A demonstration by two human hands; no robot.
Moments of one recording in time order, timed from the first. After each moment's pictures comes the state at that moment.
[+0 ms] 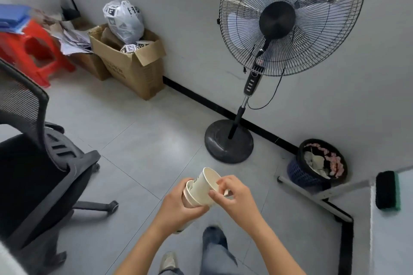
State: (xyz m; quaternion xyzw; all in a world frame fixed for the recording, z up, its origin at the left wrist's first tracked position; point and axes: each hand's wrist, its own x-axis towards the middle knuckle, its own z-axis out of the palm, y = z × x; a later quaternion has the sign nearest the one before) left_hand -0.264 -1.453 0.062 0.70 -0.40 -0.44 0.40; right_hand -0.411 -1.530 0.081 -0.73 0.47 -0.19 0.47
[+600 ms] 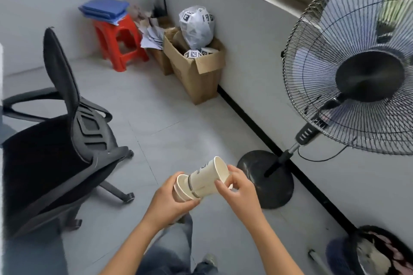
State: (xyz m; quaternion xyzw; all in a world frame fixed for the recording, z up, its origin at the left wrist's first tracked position) left_hand -0.219 -1.584 0.070 0.81 -0.24 -0.31 0.43; right_hand -0.332 -1.729 0.081 -0.74 0.34 -0.16 0.56
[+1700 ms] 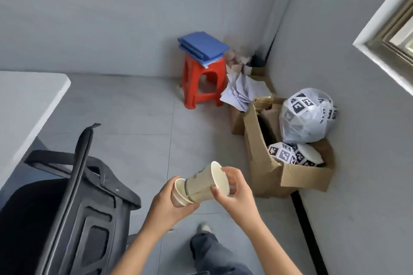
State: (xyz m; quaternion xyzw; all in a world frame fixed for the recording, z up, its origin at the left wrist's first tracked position) left_hand 0.349 -1.745 0.051 0.82 -0.01 -0.15 0.55; right_hand 0.329 -1.920 0.075 -0.81 0.10 -0.01 0.58
